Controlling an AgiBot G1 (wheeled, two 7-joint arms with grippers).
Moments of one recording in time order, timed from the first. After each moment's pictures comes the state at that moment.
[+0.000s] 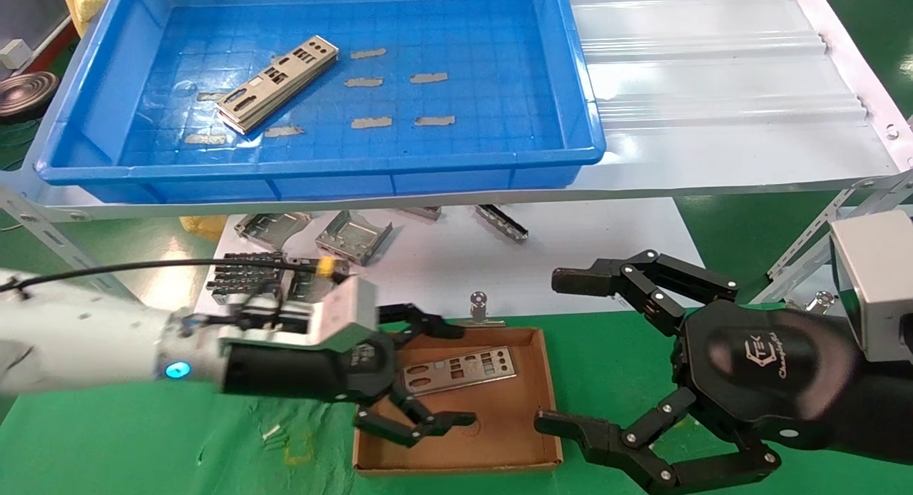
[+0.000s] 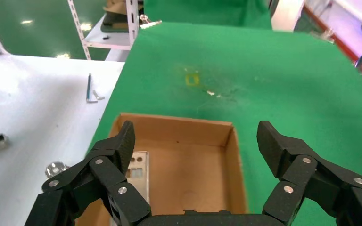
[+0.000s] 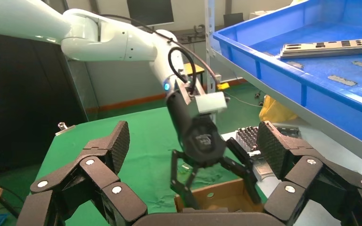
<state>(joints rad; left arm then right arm) -1.50 1.13 0.80 -0.44 1.06 1.47 0.29 1.10 -0.56 -0.40 1.24 -0.63 -1.43 0.11</state>
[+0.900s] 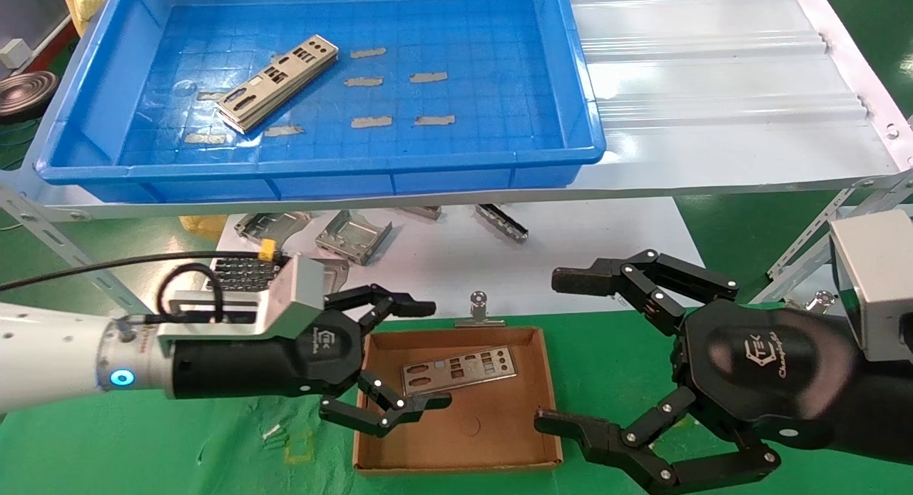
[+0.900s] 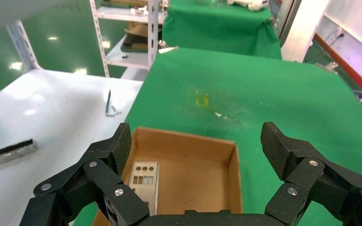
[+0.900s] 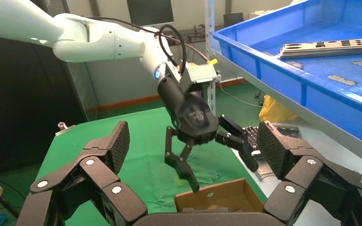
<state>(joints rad) -1.38 0.98 0.66 -0.65 0.96 1.49 0.15 1.10 -0.56 -0.40 1.24 -0.63 -1.43 0.11</state>
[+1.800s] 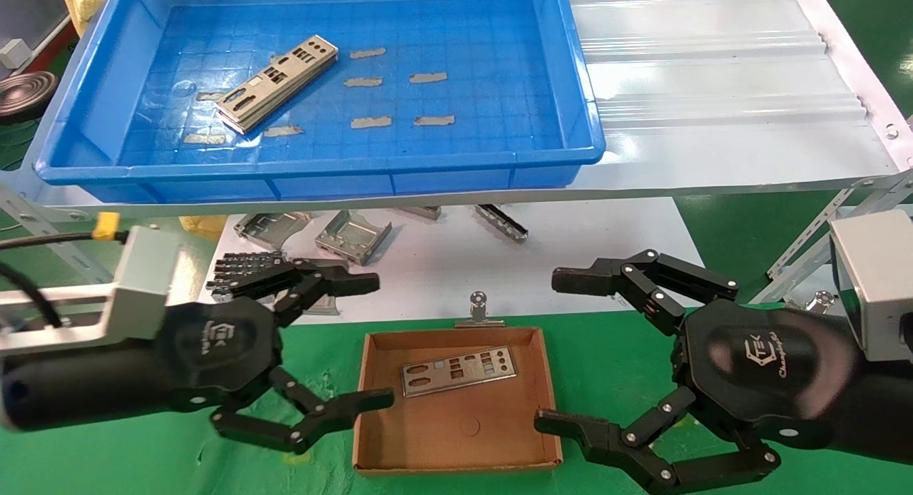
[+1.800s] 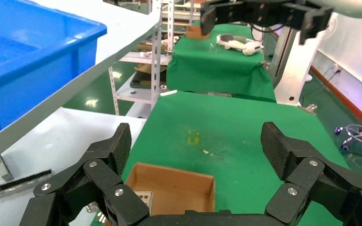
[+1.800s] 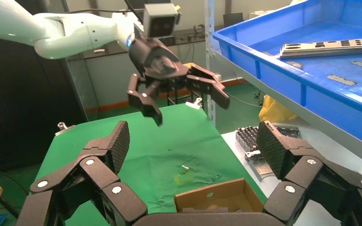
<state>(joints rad) -1.19 0.76 0.43 -1.04 0.82 1.49 -0.06 1.10 -0.56 -0.40 1.24 -0.63 -1.43 0.11</state>
